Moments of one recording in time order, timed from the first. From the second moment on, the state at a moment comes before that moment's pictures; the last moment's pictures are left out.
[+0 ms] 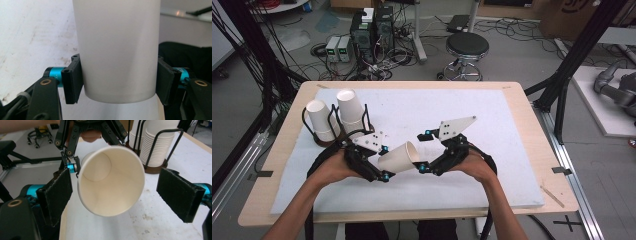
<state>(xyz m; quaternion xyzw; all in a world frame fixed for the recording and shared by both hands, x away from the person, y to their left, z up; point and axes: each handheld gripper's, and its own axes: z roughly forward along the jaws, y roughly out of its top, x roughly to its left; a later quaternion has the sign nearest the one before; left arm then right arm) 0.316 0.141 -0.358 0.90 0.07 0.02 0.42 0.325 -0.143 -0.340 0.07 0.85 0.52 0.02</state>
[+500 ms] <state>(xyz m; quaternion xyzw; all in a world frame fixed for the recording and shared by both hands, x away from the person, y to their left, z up) 0.307 0.166 -0.361 0.85 0.09 0.03 0.52 0.315 -0.147 -0.352 0.09 0.82 0.57 0.01</state>
